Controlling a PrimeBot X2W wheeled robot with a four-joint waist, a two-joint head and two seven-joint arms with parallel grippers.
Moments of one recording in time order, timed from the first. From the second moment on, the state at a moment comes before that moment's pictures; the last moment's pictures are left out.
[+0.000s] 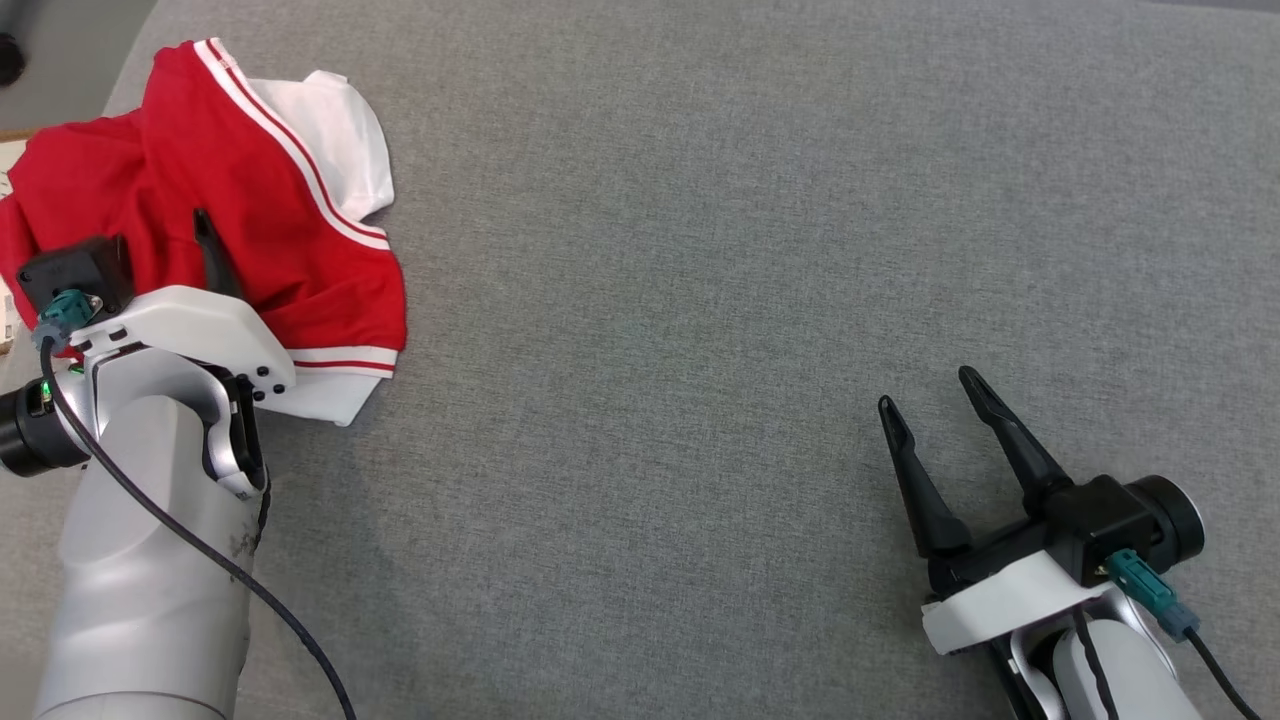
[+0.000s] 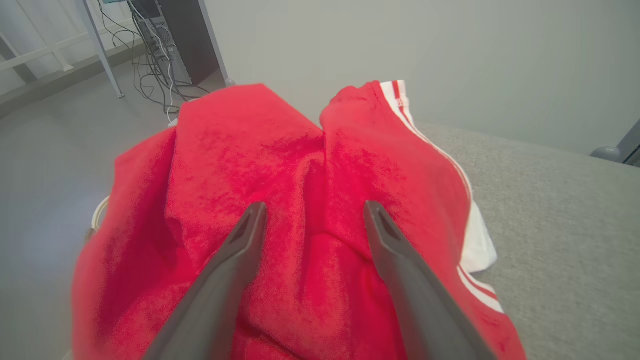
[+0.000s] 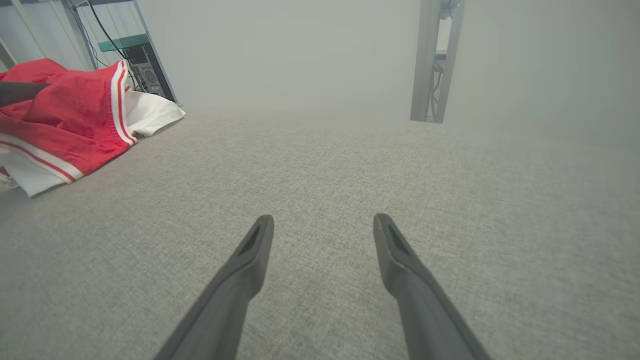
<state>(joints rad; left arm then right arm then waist) -0.75 0.12 0.07 0.89 -0.25 0.19 -0.20 -0.19 -0.07 0.19 0.19 0.05 0.13 -0.26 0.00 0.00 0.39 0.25</state>
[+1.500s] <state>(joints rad) -0.62 0.16 0.02 0.46 -0.30 0.10 -0.12 -0.15 -0.05 0.22 0.25 0.23 0.13 -0.26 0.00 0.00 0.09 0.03</state>
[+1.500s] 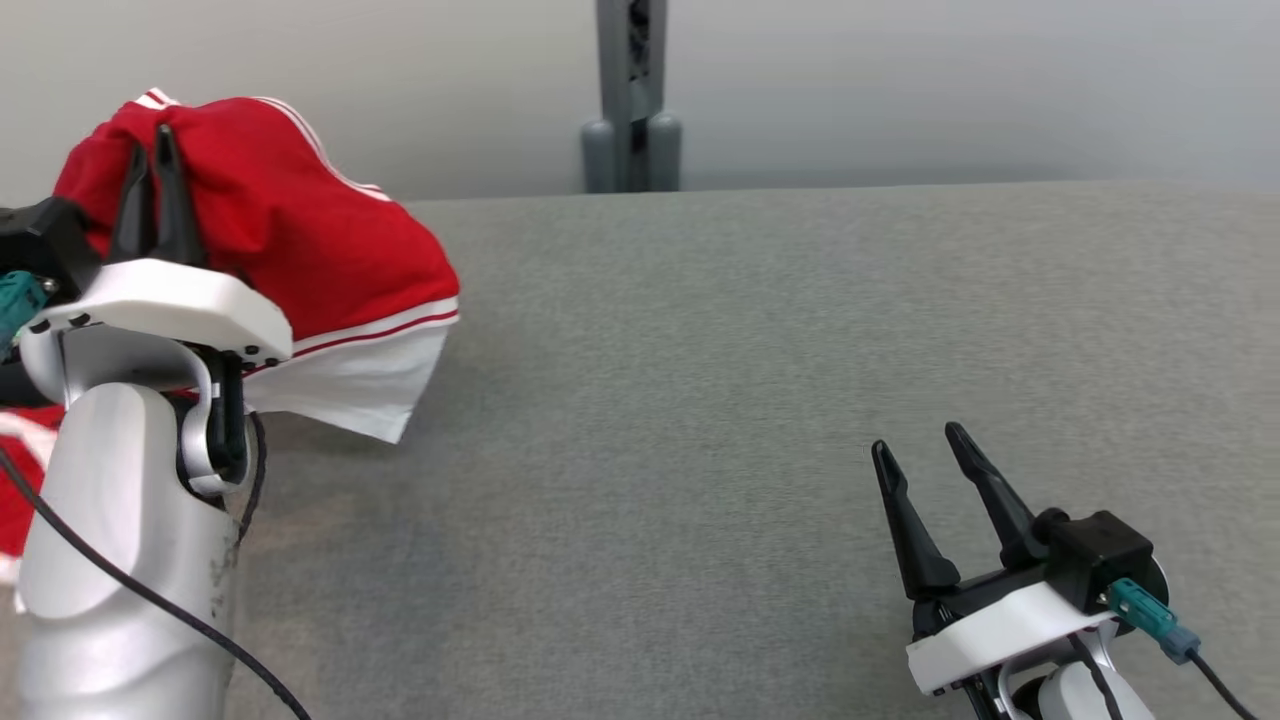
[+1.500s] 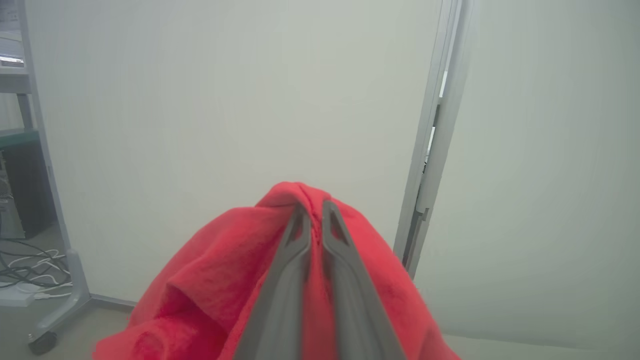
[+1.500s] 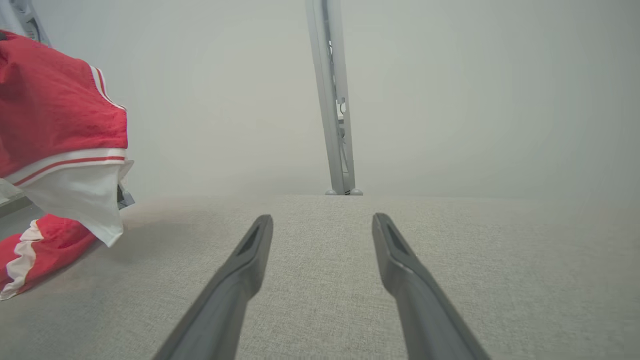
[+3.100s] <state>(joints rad) -0.76 0.05 -0.45 0.85 -0.40 0.03 -0.11 -0.24 -0.05 0.26 0.22 0.32 0.13 -0.26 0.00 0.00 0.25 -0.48</state>
